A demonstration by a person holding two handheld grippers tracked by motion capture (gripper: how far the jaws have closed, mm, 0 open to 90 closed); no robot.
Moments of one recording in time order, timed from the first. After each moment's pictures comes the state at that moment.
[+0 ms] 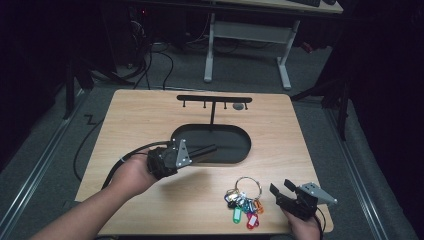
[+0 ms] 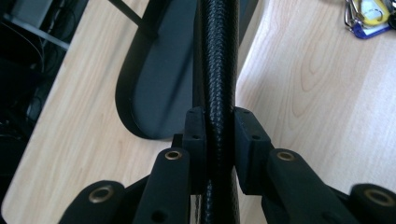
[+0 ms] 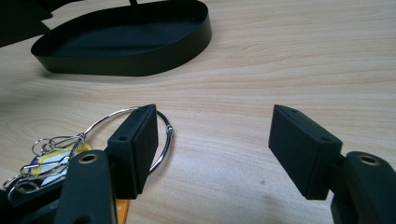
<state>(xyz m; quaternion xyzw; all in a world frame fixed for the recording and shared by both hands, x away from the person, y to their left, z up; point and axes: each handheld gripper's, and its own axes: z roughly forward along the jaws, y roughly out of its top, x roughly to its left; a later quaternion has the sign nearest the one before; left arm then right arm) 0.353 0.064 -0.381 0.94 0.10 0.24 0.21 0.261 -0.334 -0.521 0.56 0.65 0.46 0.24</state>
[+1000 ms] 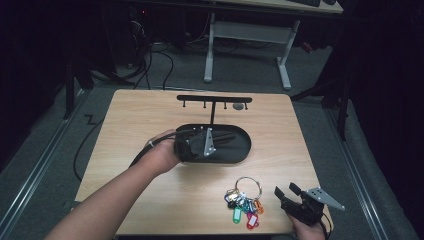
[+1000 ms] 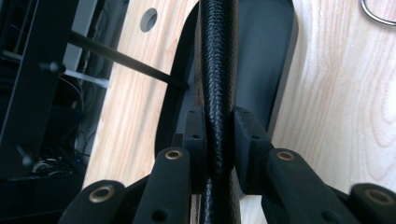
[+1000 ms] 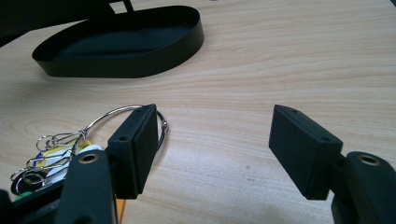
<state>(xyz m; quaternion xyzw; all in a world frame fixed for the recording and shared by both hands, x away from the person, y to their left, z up) 0.396 0.006 -0.384 0.93 0.02 0.31 0.19 0.248 -0.342 -0.518 0.57 0.64 0.46 0.25</state>
